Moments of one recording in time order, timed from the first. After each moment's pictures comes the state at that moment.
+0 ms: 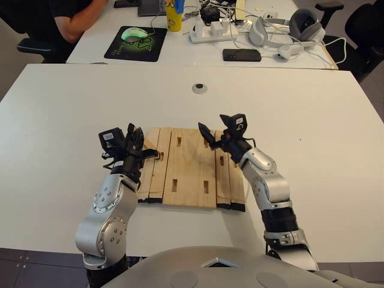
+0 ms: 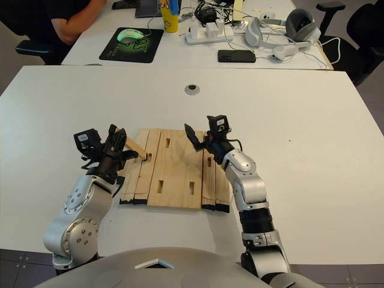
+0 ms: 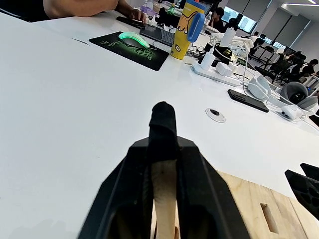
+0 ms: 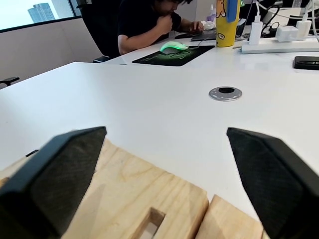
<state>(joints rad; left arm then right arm) 0.20 -0.06 0.02 -0.78 -0.40 0.76 0.20 -0.15 -0.08 0.09 -0.04 0.21 0.33 0.38</state>
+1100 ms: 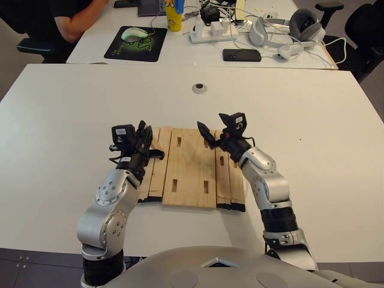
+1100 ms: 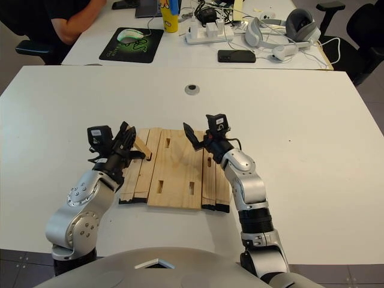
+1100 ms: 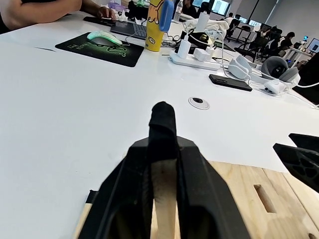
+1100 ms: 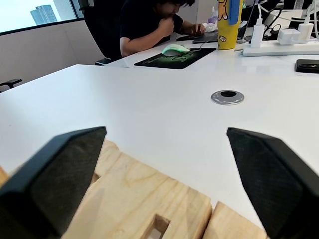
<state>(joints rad) 0.13 0.07 -0.05 -0.72 -0.33 0.77 0.09 -0.15 -0.07 0.09 -0.07 0.21 0.34 0.37</state>
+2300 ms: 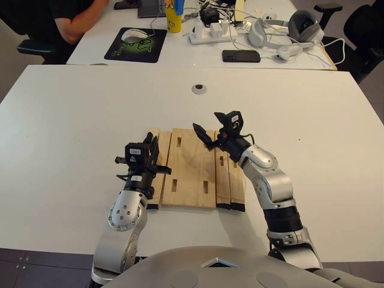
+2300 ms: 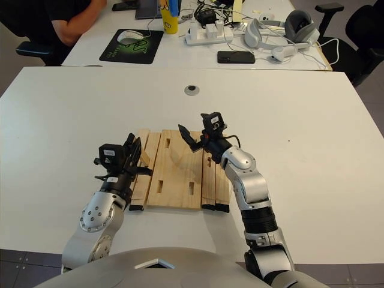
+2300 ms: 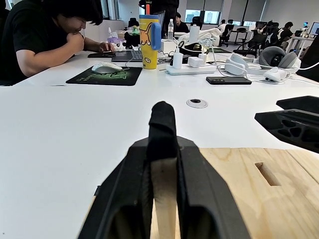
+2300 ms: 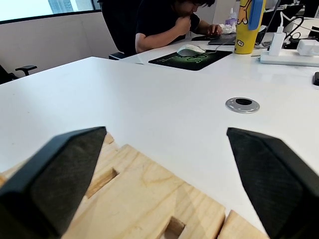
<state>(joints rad) 0.37 0.08 -0.25 -0.70 -0.04 0.43 0.07 -0.17 -0.12 0.13 -0.13 0.21 0.40 0.40</state>
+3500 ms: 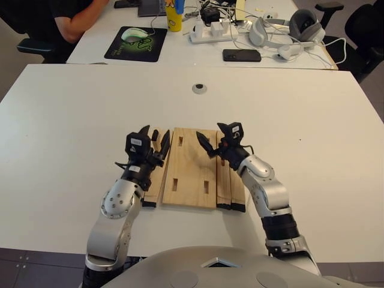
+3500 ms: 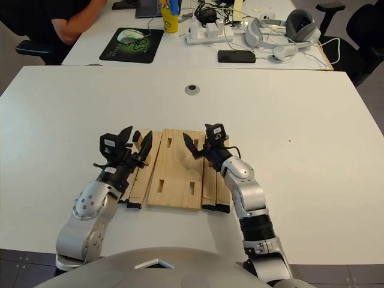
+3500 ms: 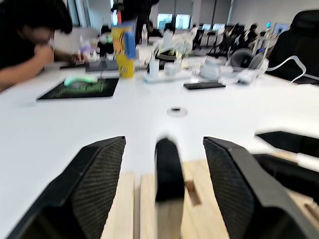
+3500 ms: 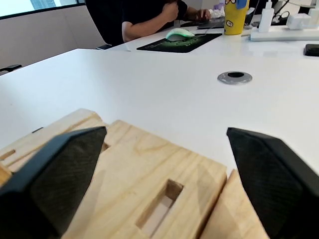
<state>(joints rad) 0.20 0.15 -0.17 -0.71 -0.11 0.49 -0.13 -0.07 -0.09 0.13 -0.04 0.20 0.29 0.35</state>
